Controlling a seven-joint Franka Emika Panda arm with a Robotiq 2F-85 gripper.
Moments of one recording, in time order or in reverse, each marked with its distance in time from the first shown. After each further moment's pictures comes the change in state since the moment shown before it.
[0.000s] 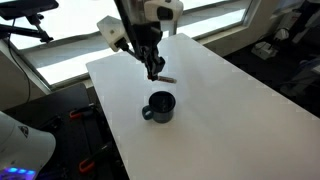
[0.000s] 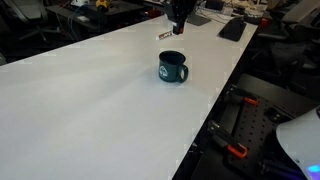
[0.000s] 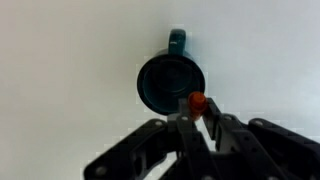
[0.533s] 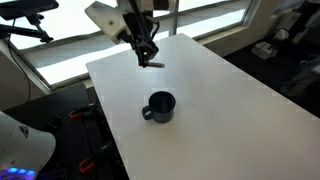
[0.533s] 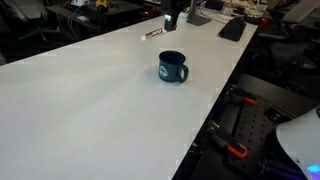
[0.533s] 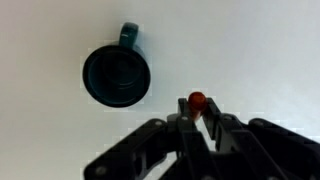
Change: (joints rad) arm 0.086 -0.062 -0.026 0.000 0.270 -0.063 -0.322
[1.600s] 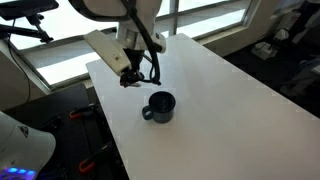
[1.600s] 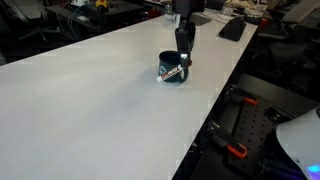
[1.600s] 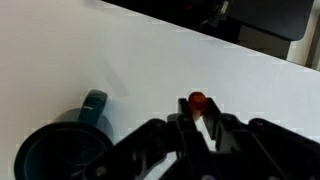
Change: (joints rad) arm 0.013 0.177 -0.026 0.000 0.111 -0.146 -0.226
